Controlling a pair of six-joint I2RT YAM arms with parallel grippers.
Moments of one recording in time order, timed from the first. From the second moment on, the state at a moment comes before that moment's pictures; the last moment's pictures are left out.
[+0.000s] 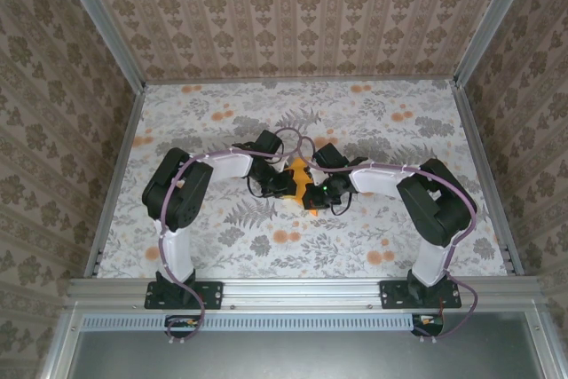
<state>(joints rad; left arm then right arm) -0.63 1.95 1.15 -0.45 0.59 -0.52 0.59 1.80 0.98 -0.38 -0.45 0.45</state>
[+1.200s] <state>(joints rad) -0.63 1.95 1.17 -0.49 0.58 -0.50 0.55 1.63 0.83 -0.52 -0.42 0.48</state>
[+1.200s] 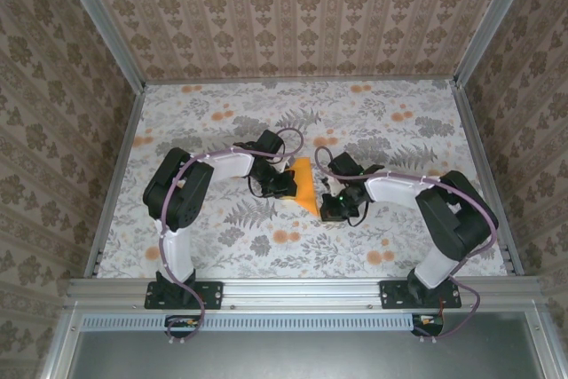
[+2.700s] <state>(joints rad) -0.73 1.85 1.09 -0.36 0.60 -0.52 0.55 1.79 0.96 -0.45 -0.45 0.52</state>
